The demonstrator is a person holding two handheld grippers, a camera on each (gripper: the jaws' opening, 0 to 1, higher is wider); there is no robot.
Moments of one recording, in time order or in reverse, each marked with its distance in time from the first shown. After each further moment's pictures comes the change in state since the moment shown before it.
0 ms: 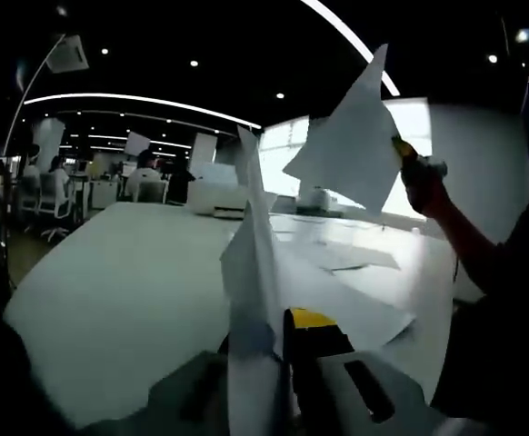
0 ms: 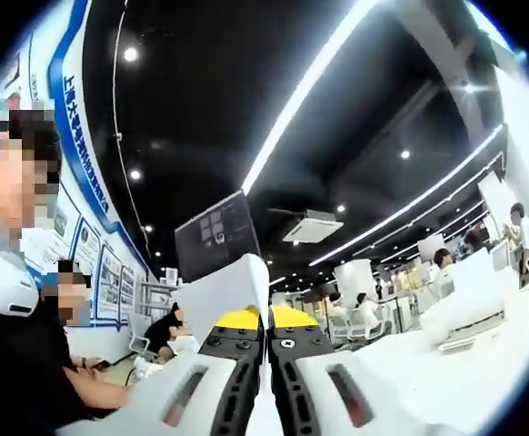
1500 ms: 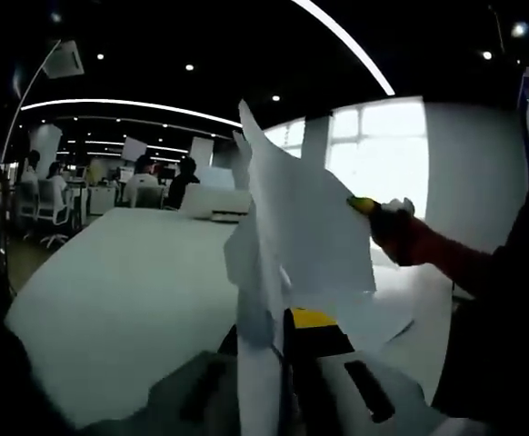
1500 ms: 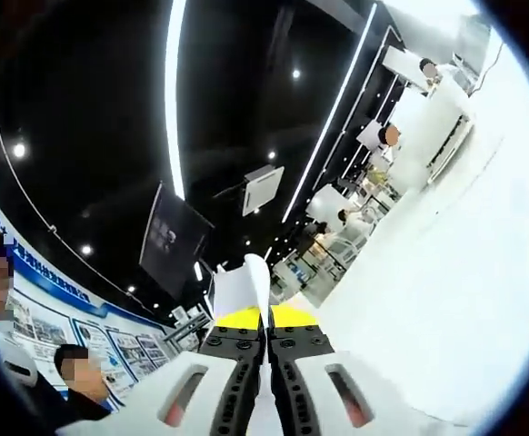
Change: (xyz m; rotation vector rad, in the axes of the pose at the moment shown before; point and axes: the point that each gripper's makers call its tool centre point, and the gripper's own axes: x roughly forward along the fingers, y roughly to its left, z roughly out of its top) left arm -0.001 -0.001 0.002 0.023 -0.015 -0.010; right arm 0.009 -0.024 -0.166 0.606 0.078 -0.216
